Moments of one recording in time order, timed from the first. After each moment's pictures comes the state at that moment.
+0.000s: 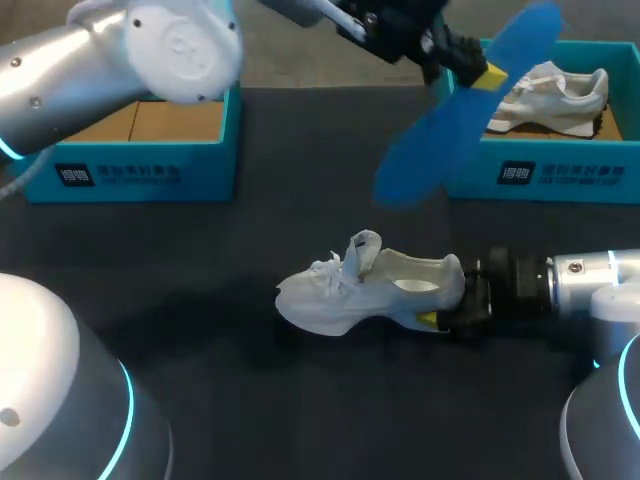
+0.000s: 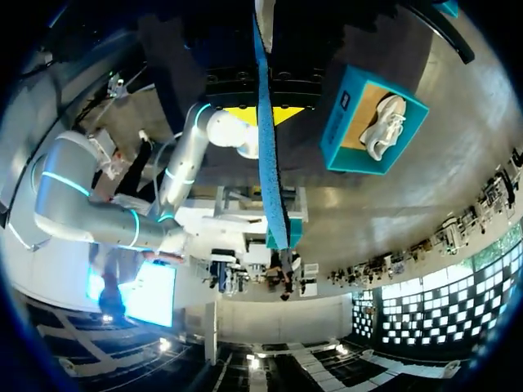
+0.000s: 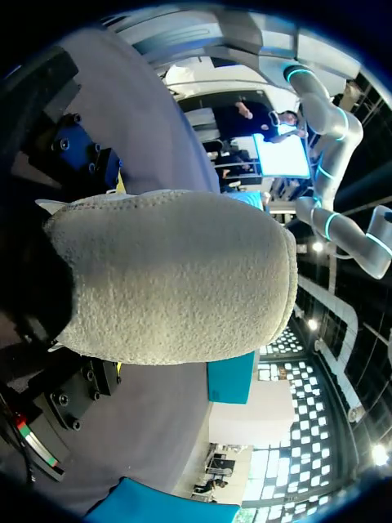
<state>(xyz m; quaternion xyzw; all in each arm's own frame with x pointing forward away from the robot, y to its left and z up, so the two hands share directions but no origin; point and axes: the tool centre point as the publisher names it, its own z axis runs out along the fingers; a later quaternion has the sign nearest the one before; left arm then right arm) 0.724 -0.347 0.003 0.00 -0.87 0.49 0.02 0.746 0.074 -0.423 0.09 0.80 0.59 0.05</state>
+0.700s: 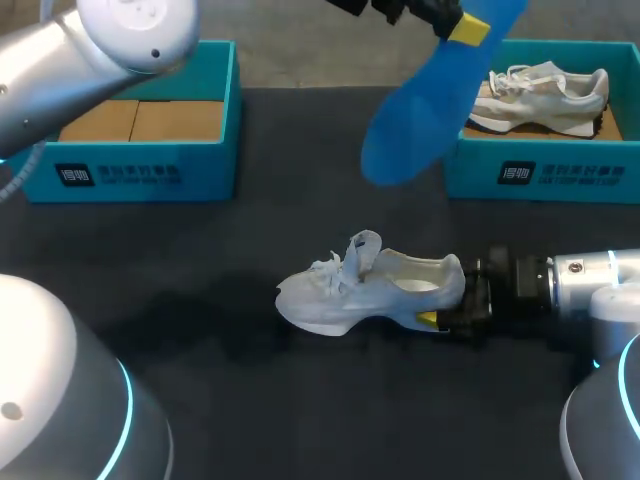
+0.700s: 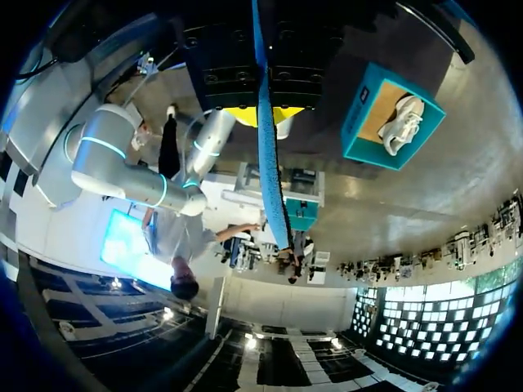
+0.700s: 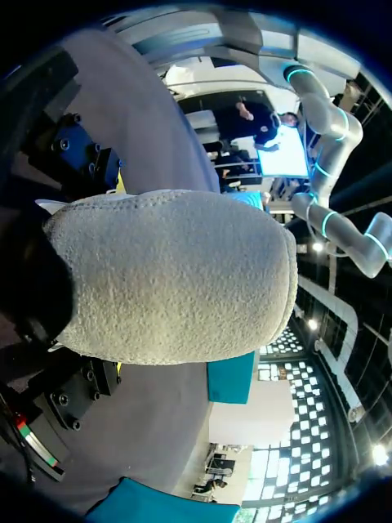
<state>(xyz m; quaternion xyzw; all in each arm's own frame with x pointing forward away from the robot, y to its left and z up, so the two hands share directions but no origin) 0.723 -0.322 0.049 0.02 -0.85 0.53 0.10 0.746 0.074 -0.423 0.09 0.80 0.59 0.05</state>
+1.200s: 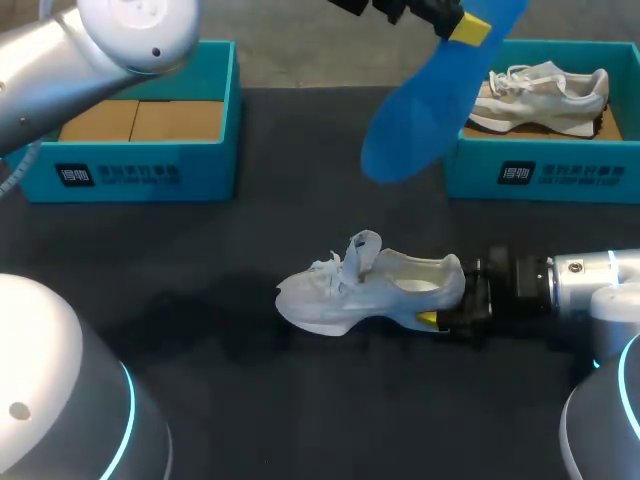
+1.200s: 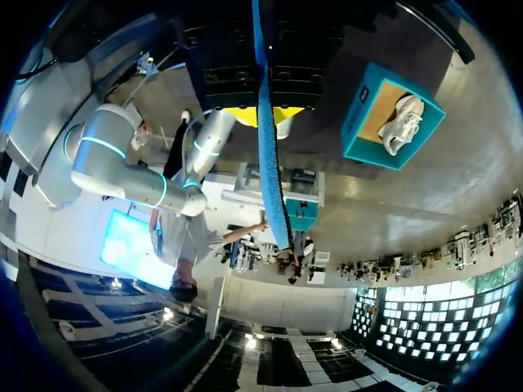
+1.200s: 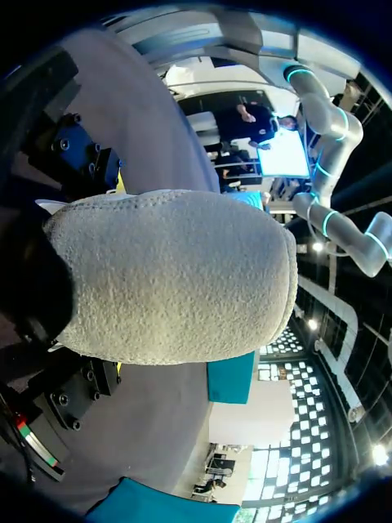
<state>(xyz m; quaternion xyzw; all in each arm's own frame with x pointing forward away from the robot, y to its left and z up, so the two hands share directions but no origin) 0.723 -0.323 0.049 0.02 -0.85 0.53 0.10 0.746 0.074 -0.423 0.09 0.80 0.59 0.05</state>
